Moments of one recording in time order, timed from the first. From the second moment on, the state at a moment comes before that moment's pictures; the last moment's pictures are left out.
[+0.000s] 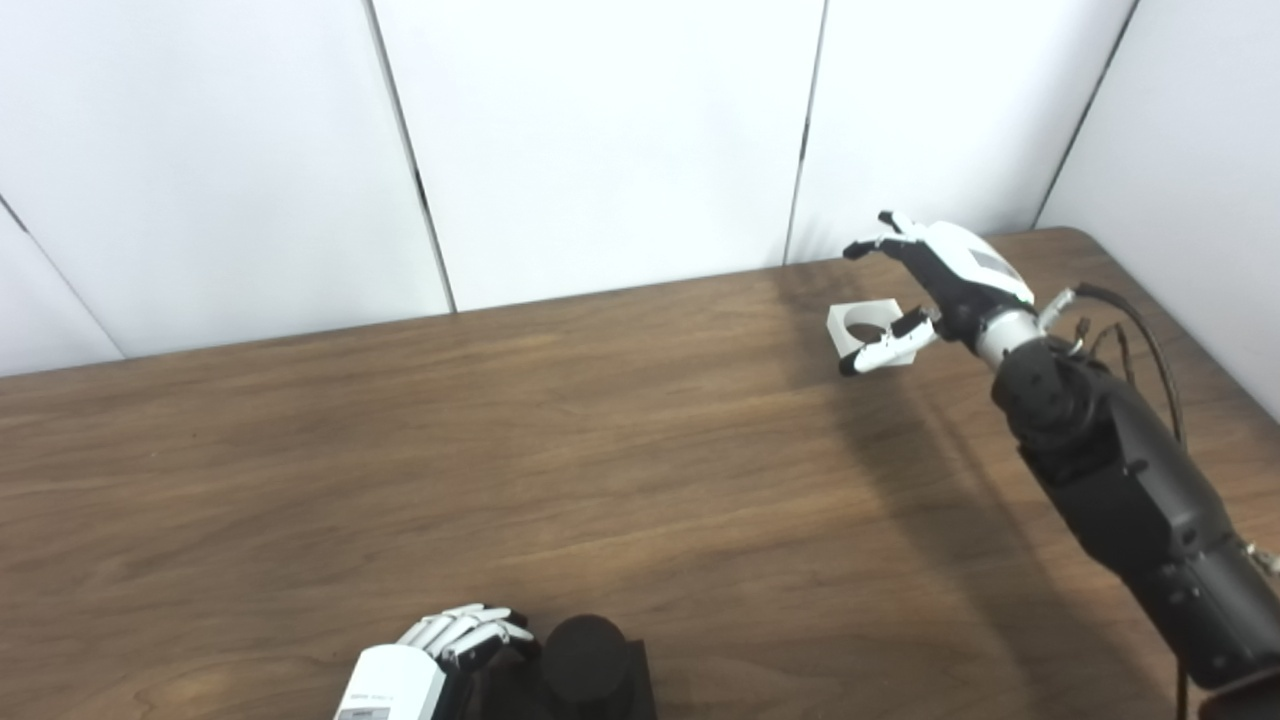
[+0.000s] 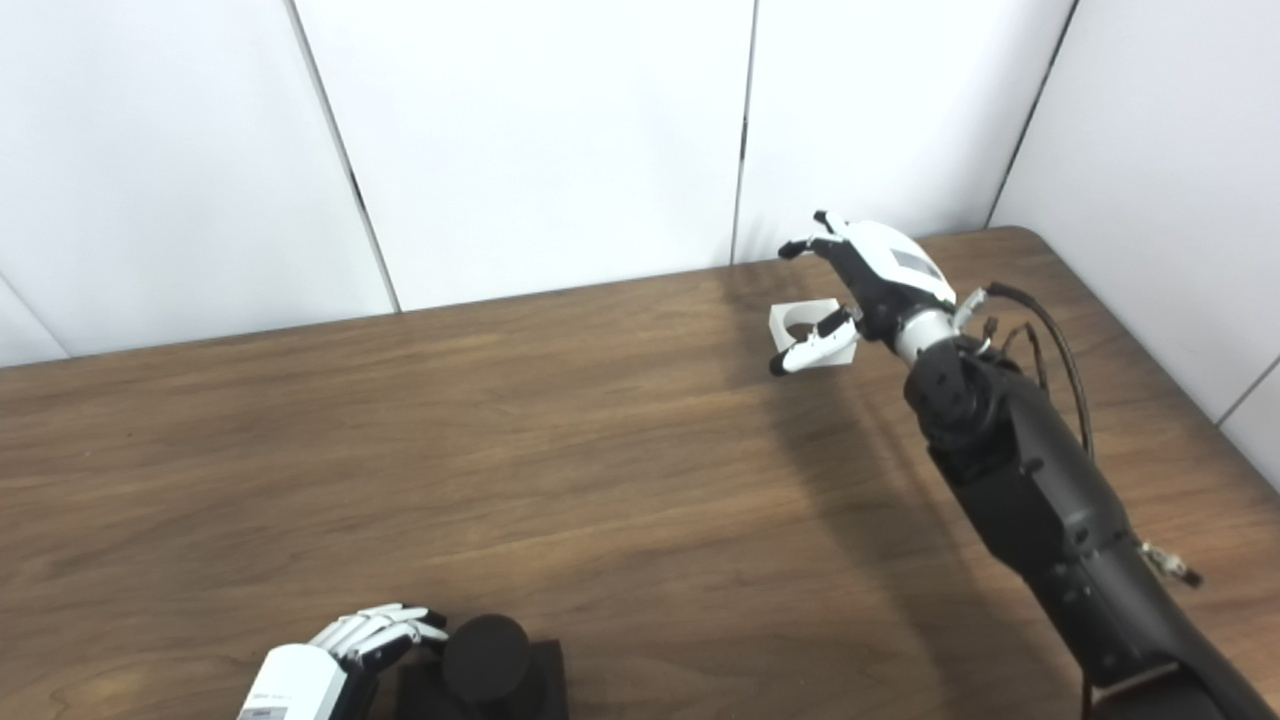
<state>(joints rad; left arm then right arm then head) 0.27 0.28 -0.38 -0.32 0.92 -0.09 0.07 -0.41 -0.60 0.12 0.02 -0.59 0.40 0.24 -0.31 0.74</state>
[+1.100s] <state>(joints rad) 0.29 0.27 -0.35 -0.35 0.93 -0.09 0.04 -0.63 -0.68 0.38 0.36 -0.74 0.32 0.44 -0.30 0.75</state>
